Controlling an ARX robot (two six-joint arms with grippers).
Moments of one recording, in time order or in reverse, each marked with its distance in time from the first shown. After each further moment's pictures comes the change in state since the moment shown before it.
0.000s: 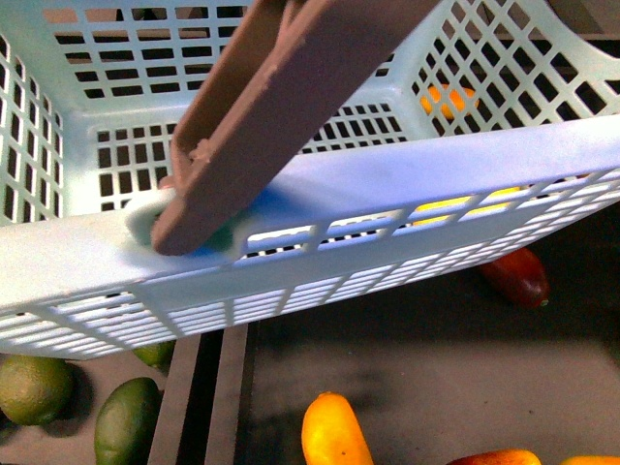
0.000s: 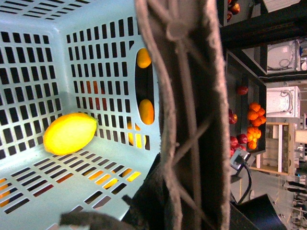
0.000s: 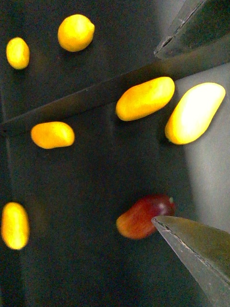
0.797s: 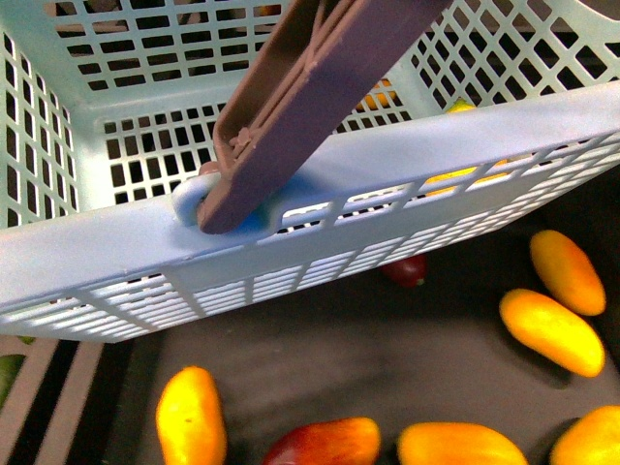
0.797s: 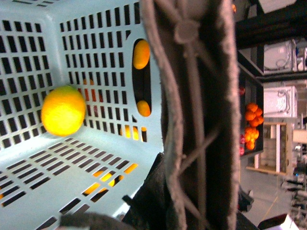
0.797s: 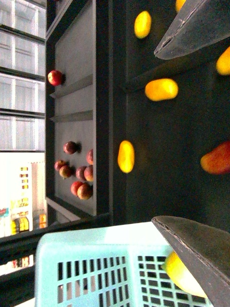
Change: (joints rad) left arm 0.008 0.002 0.001 0.000 0.006 0.024; right arm 0.362 -0.678 -0.294 0.152 0.128 0.153
